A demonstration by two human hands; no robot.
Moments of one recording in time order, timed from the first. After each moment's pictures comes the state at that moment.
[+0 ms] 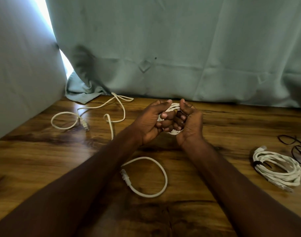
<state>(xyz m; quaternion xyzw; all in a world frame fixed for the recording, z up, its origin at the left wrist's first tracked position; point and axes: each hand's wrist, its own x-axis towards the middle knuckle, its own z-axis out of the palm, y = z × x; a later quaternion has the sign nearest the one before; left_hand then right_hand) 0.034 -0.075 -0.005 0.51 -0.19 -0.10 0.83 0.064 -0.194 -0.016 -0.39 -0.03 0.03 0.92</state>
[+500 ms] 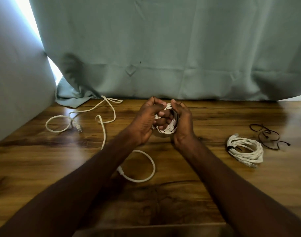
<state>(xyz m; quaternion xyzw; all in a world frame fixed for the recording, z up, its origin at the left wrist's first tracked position) 0.001 -0.112 0.010 0.53 -0.12 0.01 0.84 0.029 -0.223 -0.014 -0.45 -0.09 0.02 0.89</state>
